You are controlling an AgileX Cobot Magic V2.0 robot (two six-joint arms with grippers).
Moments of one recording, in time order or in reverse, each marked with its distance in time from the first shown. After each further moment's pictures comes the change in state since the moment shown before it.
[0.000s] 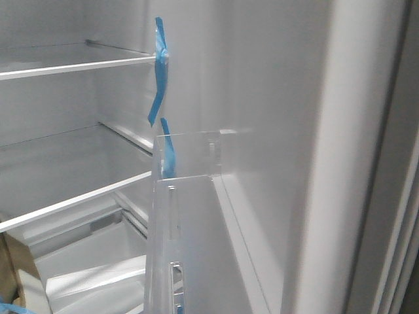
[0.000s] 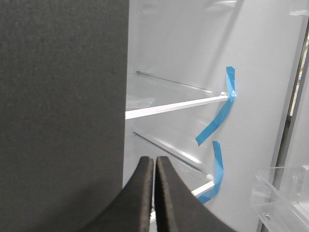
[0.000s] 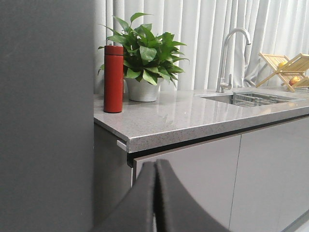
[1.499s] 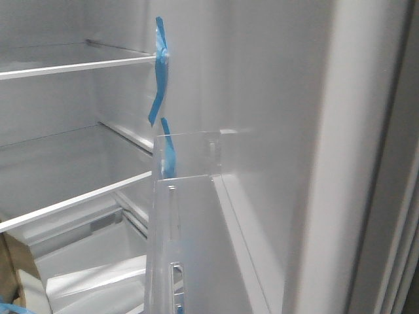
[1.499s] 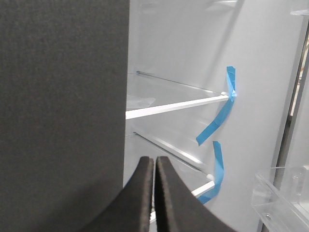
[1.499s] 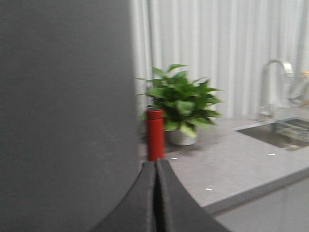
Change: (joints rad) left arm 0.000 0.000 0.000 0.000 0.000 0.000; right arm 0.240 0.484 -0.994 0.009 0.539 0.044
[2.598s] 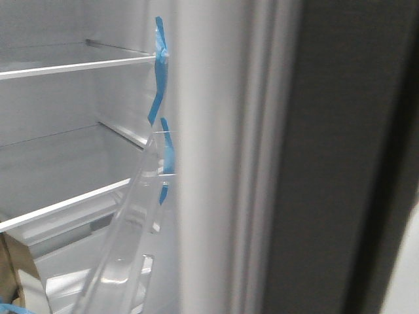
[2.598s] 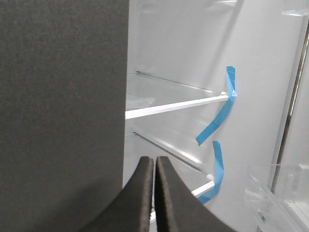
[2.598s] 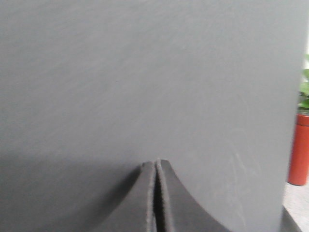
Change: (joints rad) left arm 0.000 0.000 0.000 0.000 0.000 0.000; right arm 0.411 0.322 -0.206 0.012 -0.045 0.002
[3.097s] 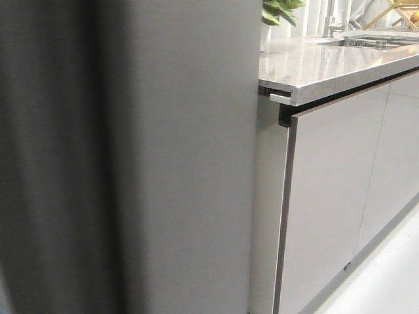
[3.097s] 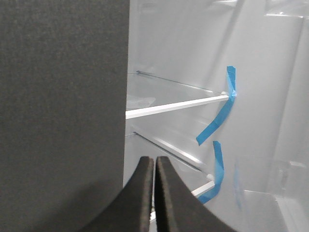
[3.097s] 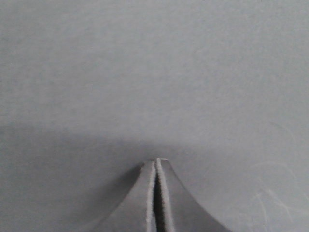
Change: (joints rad) left arm 0.000 0.000 0.000 0.000 0.000 0.000; right arm 0.141 0.317 -0.251 0.011 -0.005 0.002
